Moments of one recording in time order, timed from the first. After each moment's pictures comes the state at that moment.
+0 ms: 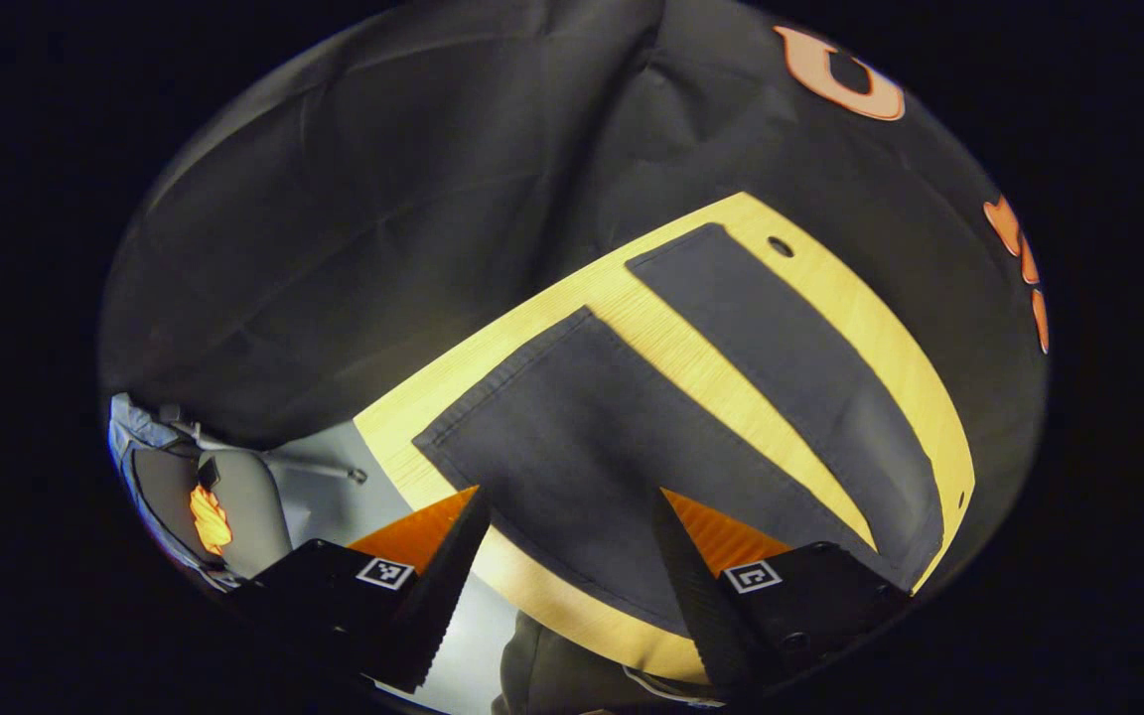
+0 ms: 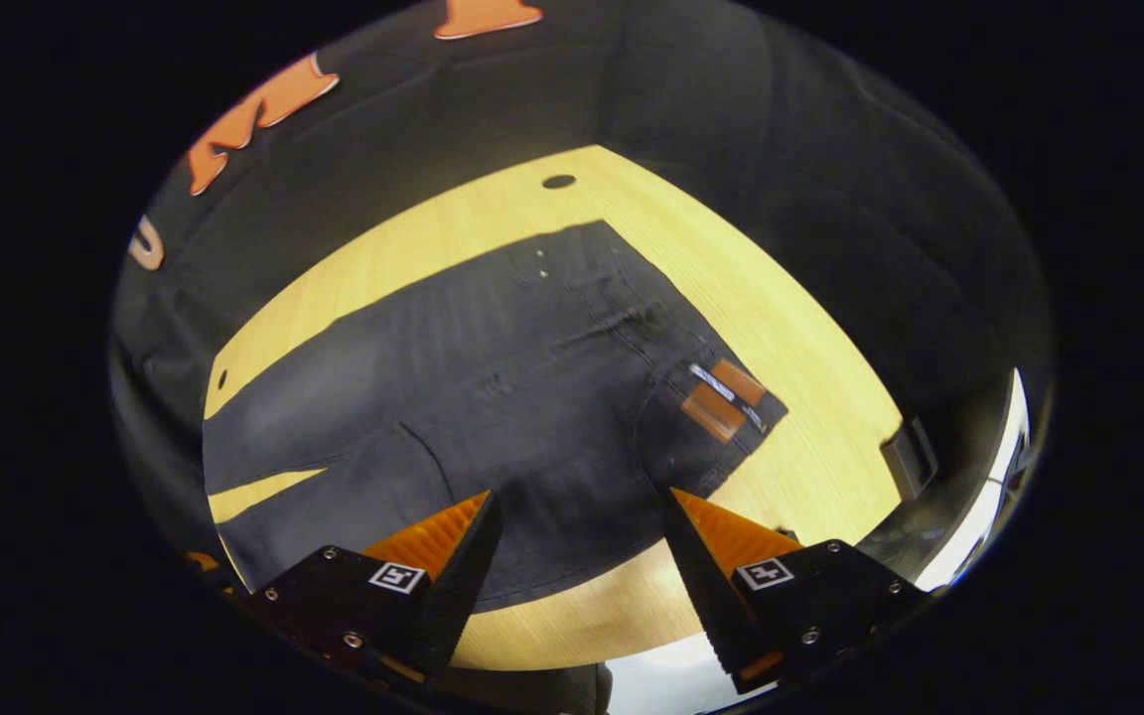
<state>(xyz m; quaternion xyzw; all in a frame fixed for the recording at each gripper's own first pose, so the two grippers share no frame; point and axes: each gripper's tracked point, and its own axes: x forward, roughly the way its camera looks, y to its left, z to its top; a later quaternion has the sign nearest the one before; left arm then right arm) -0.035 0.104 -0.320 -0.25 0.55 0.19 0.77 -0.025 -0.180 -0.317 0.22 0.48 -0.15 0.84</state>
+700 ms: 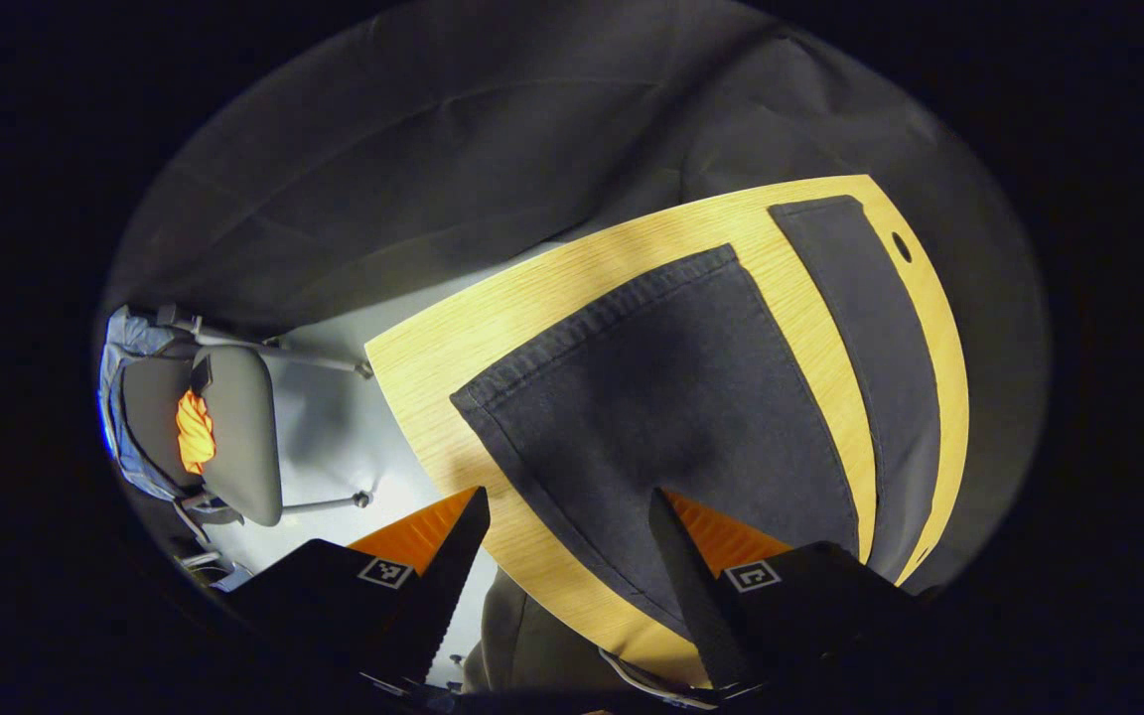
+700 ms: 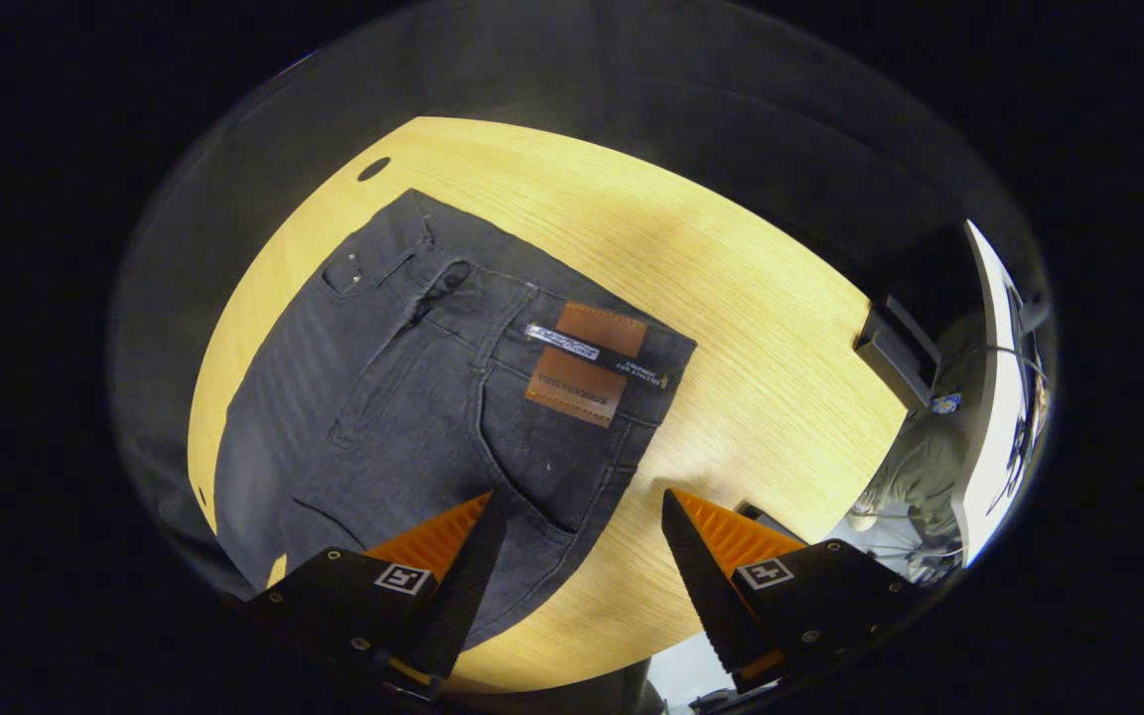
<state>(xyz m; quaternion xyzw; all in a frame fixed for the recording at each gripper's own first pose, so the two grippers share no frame) -0.052 0.096 -0.328 -0.34 0.64 0.23 0.65 -0.039 -0.230 -0.381 0.35 0.53 -0.26 0.73</state>
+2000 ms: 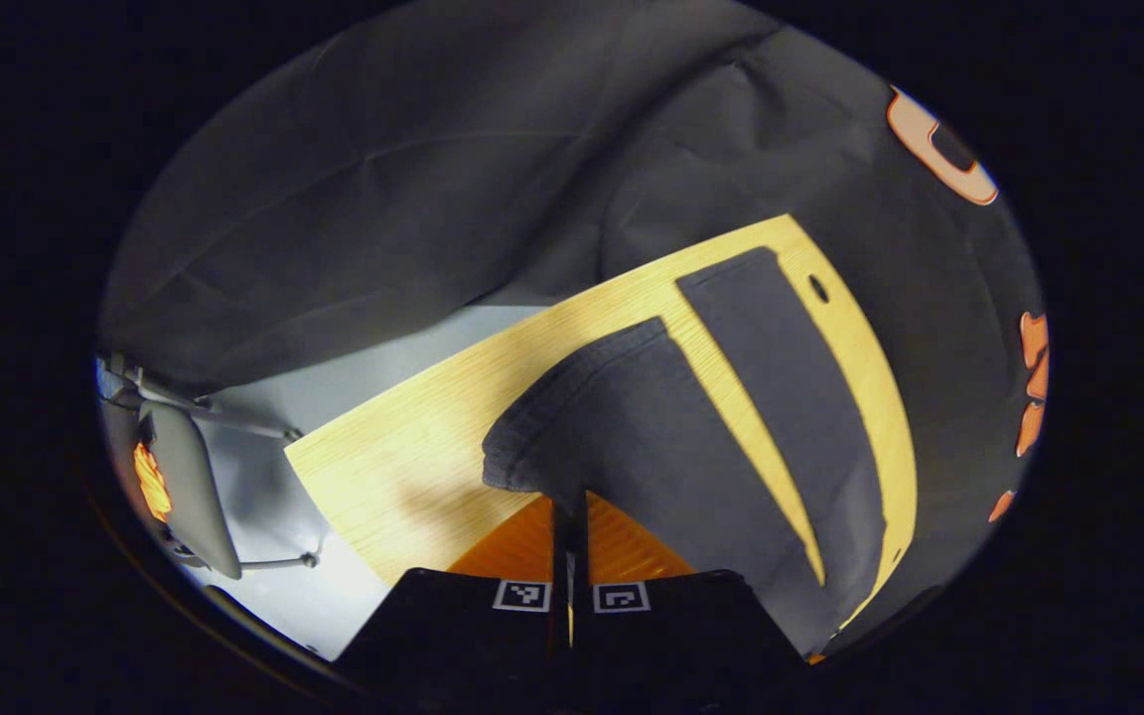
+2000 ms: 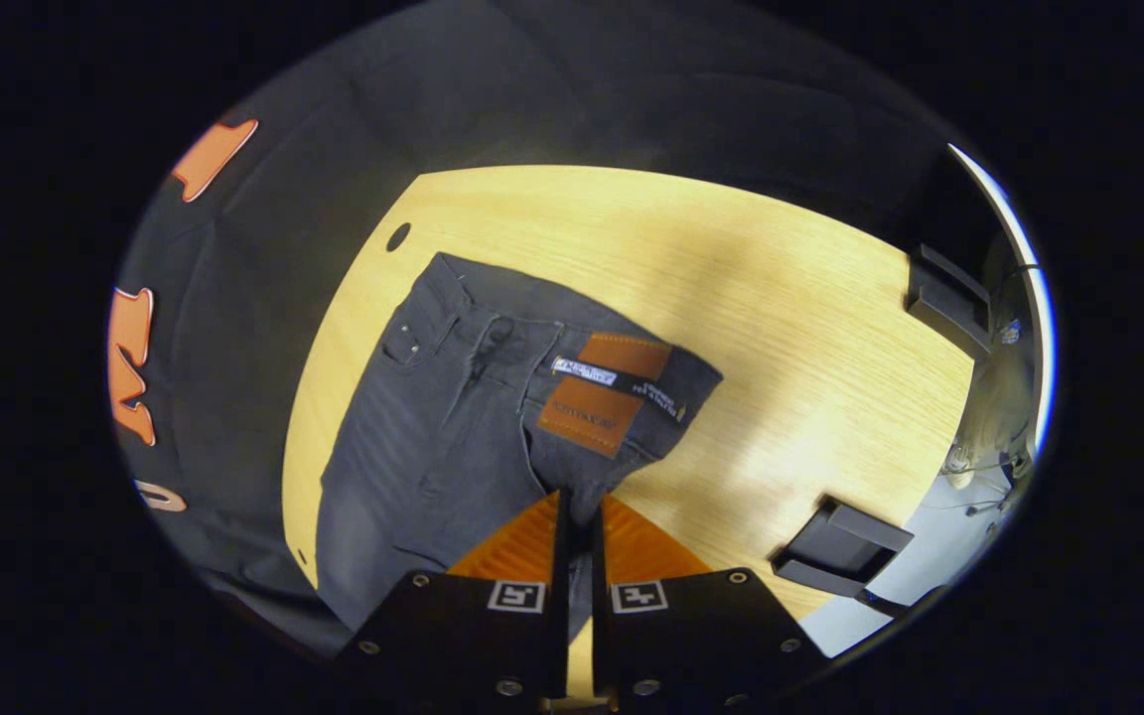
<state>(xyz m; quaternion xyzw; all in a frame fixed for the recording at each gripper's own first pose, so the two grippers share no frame) 0.030 0.096 -0.288 -0.37 0.53 0.15 0.75 0.006 -0.223 -0.345 0.50 0.41 -0.23 0.73</state>
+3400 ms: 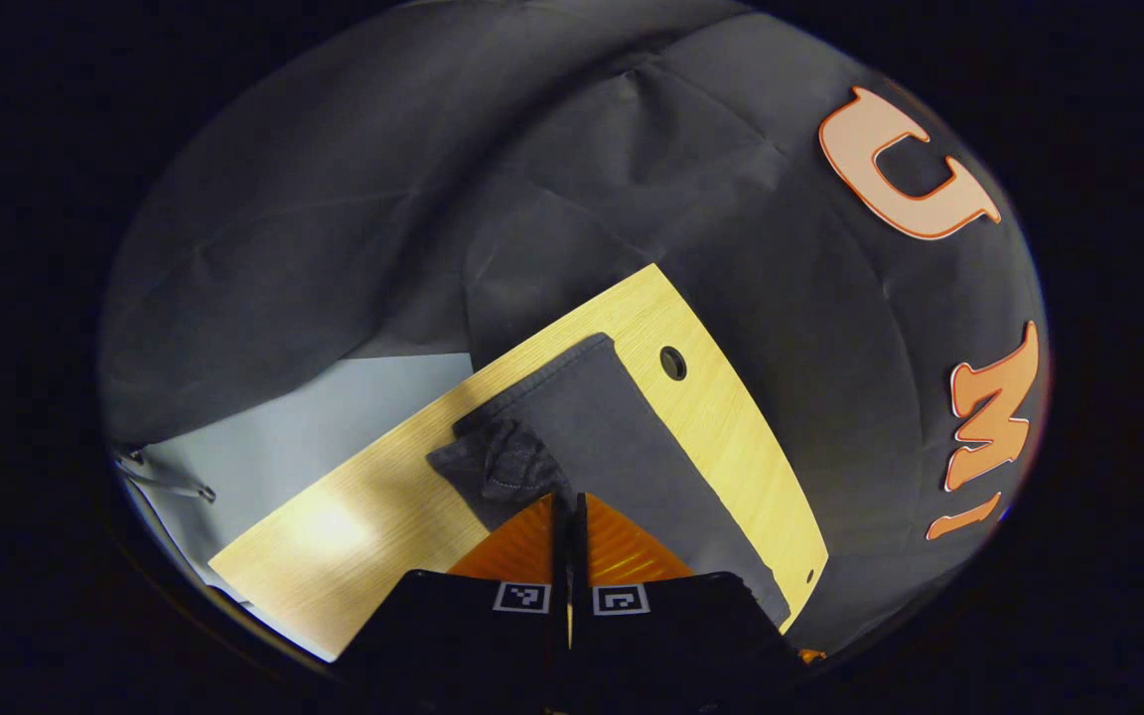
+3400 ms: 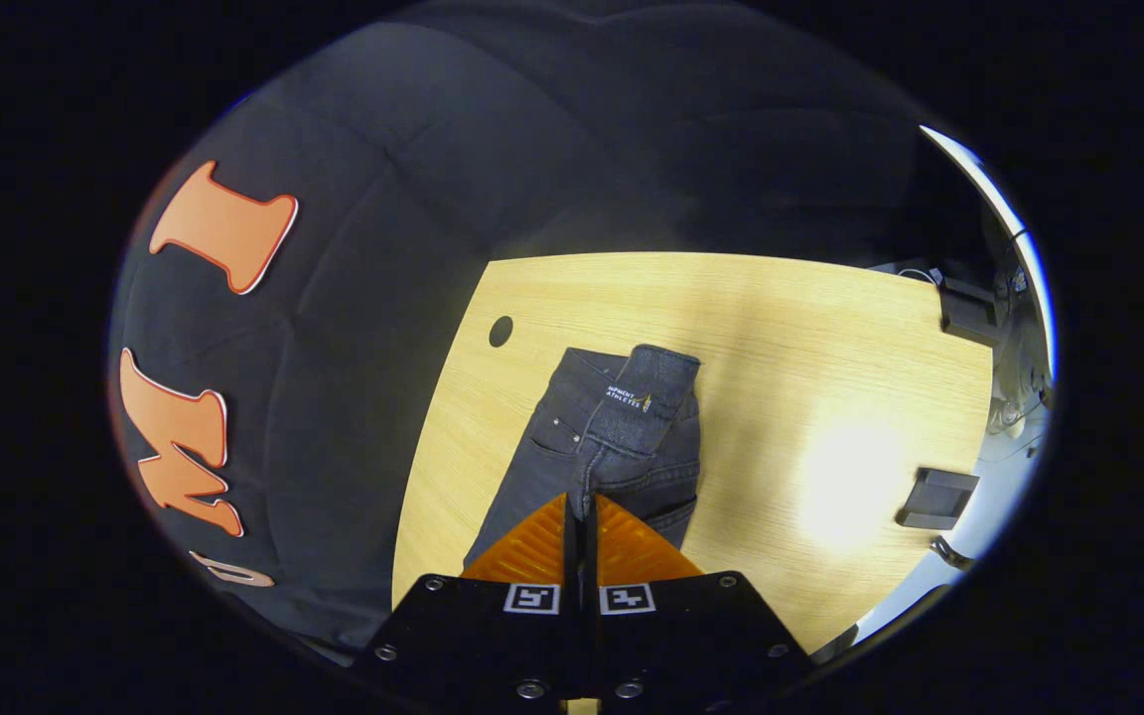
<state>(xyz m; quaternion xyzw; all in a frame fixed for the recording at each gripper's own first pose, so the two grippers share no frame) 0.232 0.078 -0.217 -0.40 0.47 0.03 0.78 0.101 -0.223 -0.221 0.55 0.30 -0.25 0.74</state>
